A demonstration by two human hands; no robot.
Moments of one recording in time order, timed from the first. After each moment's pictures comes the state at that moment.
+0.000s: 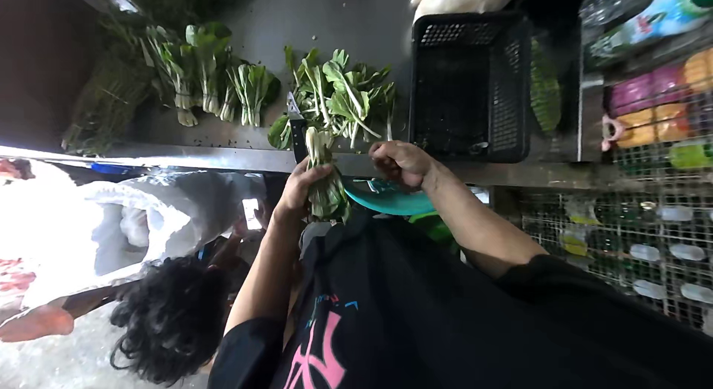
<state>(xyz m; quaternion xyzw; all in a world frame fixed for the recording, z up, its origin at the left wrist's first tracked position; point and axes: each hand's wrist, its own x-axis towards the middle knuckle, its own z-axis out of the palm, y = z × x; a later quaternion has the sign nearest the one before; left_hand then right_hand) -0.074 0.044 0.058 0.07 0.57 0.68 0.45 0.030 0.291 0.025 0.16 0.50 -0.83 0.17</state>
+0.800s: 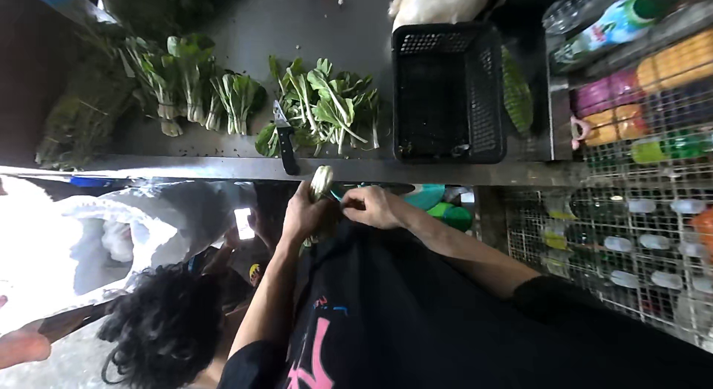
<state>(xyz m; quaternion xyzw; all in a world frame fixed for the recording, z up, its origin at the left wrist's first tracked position) -0.043 0.043 0.044 0.11 0.85 0.34 0.38 0.061 0.232 0.061 0.07 0.81 -0.53 0.26</state>
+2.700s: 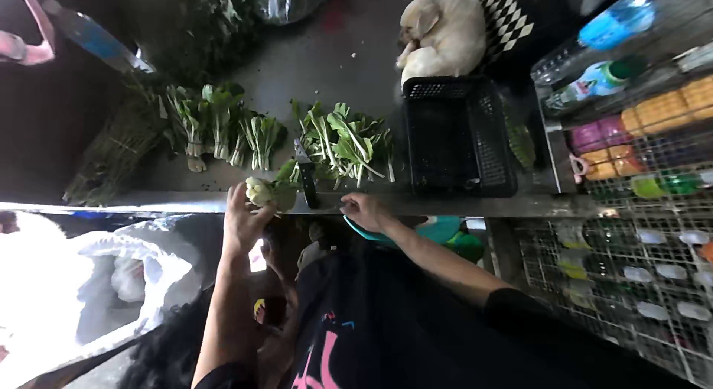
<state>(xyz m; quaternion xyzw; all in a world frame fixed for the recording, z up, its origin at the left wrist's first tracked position) -0.180 -0.053 0.085 0.17 0.85 0.46 0.16 -0.024 0.205 0.013 0.22 0.83 -0.47 0.19</state>
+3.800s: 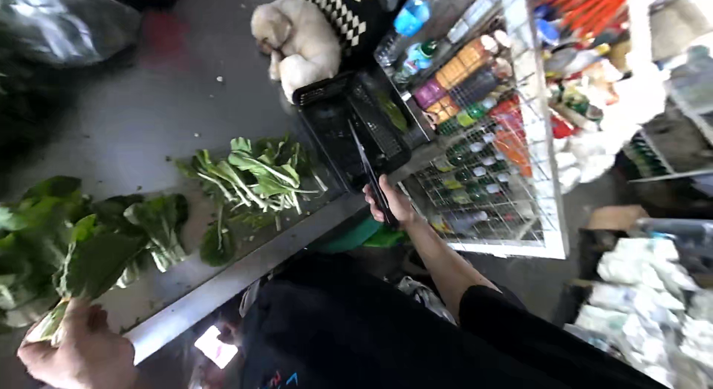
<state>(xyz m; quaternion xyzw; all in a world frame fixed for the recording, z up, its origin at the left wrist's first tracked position) -0.351 -0.076 -0.014 -0.01 0.72 0.69 0.11 0.086 0.267 0.045 0.49 0.46 -0.72 -0.17</state>
